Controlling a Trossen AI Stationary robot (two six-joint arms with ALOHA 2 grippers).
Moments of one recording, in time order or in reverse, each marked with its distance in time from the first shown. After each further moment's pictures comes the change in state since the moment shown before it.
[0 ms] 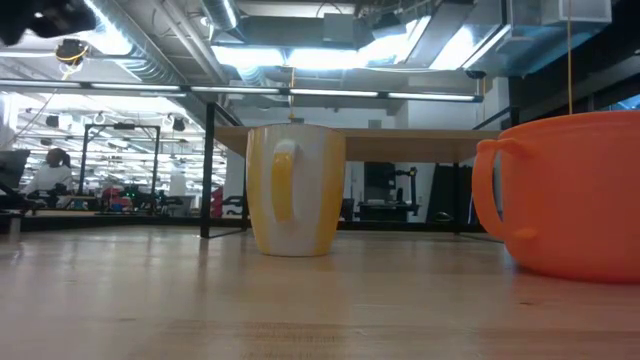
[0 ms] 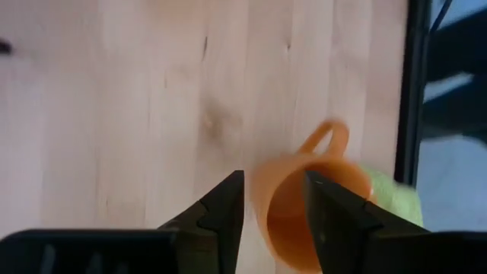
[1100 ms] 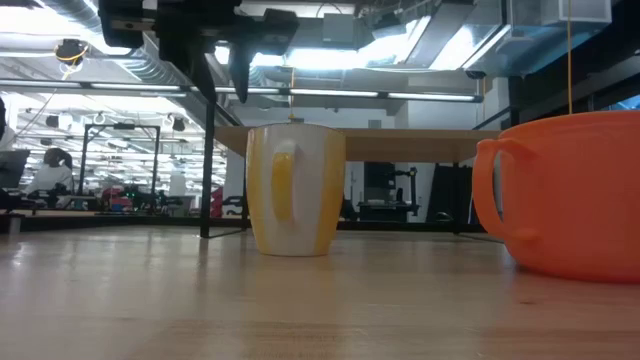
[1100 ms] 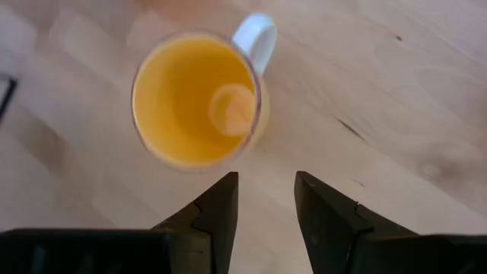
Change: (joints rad) left arm 0.496 0.395 0.248 0.126 0.173 1.635; right arm 0.000 0.000 0.000 -0.017 0.001 0.223
